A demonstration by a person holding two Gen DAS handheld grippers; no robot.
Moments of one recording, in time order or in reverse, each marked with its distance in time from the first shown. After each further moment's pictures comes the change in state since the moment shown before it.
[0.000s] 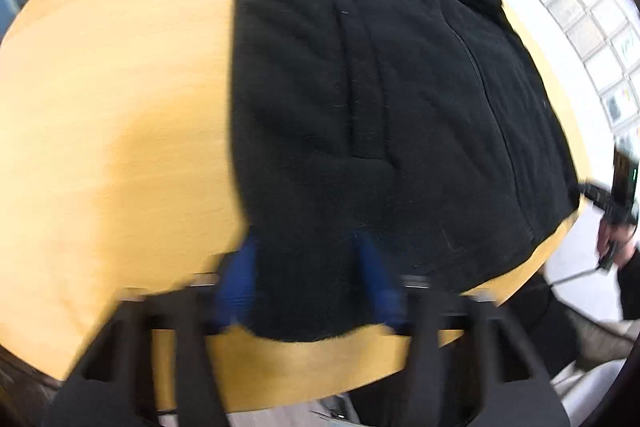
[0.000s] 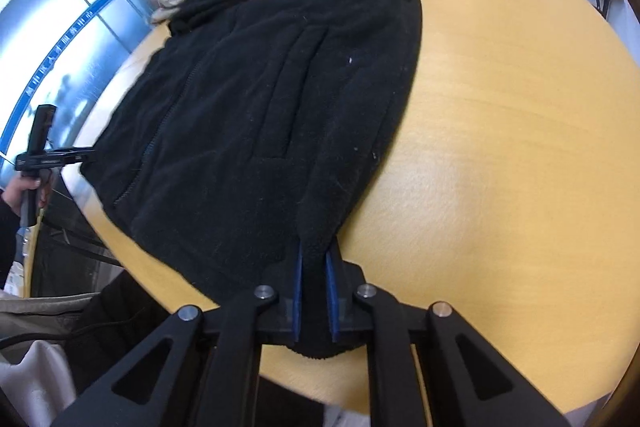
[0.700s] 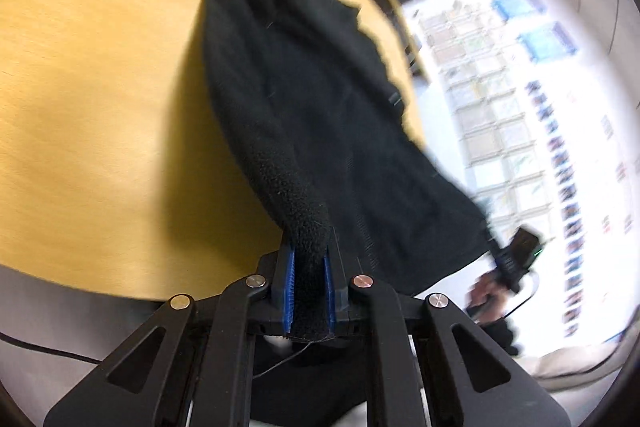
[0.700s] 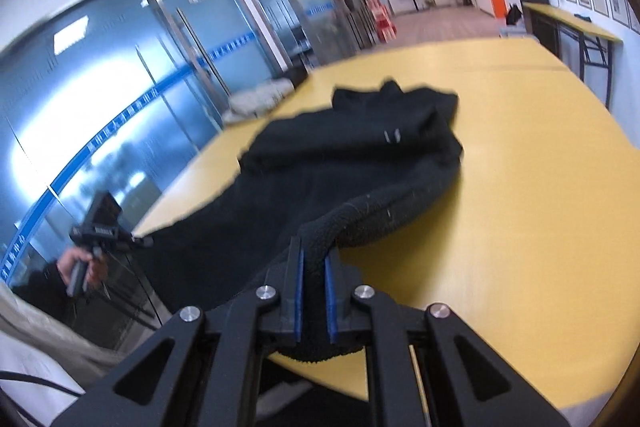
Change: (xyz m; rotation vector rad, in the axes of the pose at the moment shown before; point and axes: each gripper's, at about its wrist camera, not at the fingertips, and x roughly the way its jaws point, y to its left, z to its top) left arm -0.045 -0.011 -0.048 -0.314 -0.180 -0.564; right arm -0.158 0.044 0.015 -0.063 -0.410 0.150
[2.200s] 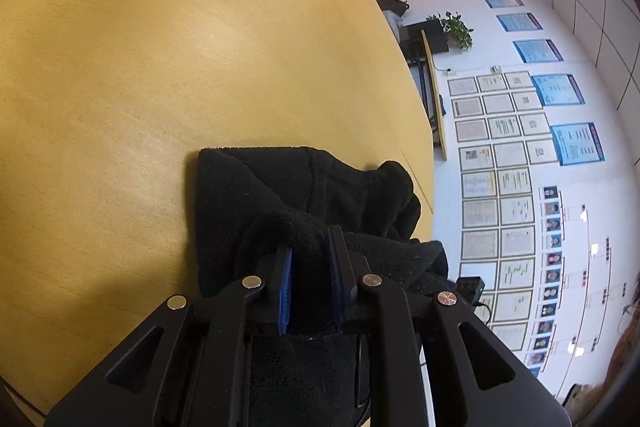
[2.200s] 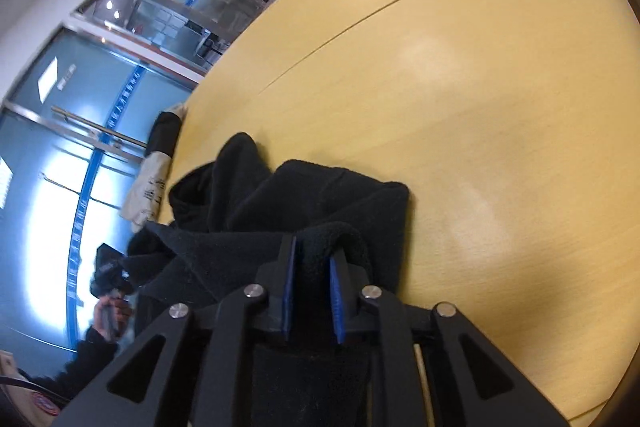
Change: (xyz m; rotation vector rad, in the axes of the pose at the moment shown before) left arm 0.182 0.077 0.445 -0.127 0.032 0.045; right arm 0.352 -0.314 0.233 0.527 0.208 -0.008
